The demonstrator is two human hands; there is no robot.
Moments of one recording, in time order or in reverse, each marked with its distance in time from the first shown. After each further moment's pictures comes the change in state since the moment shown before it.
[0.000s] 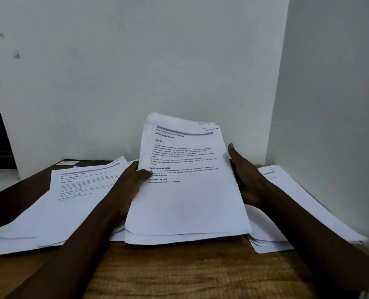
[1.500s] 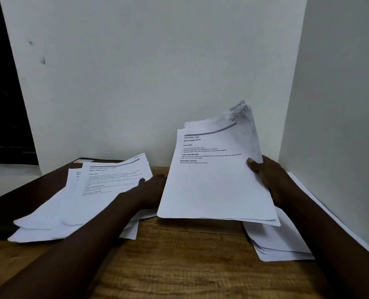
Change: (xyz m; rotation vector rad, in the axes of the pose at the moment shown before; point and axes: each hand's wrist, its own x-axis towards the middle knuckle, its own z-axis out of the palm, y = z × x) left_hand 0.015 0.004 0.018 1.661 -0.278 0.036; right_hand 0.009 -0.011 -0.042 -0.222 0.417 -0.188
